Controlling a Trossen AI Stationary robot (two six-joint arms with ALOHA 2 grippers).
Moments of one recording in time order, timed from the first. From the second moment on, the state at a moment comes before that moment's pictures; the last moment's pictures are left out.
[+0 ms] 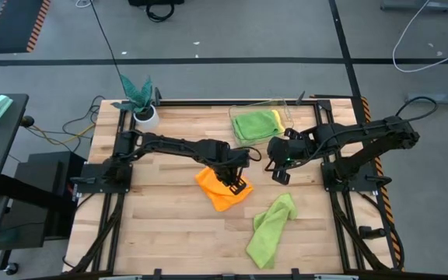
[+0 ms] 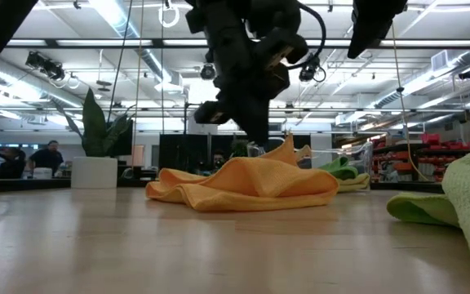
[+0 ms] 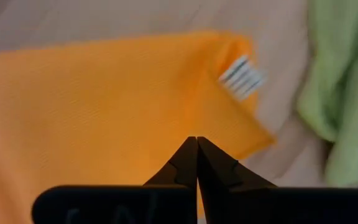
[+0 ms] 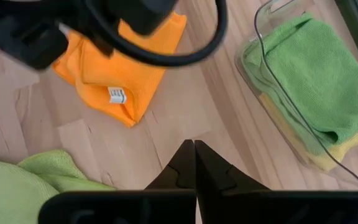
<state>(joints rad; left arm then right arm) -0.01 2.08 1.69 -0.81 0.17 -0.72 0.16 1.30 1.29 -1.13 0.26 0.45</state>
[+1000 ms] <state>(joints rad) -0.16 2.06 1.61 -0.90 0.11 -0.87 0.13 1.30 1.28 -1.15 0.22 0.39</state>
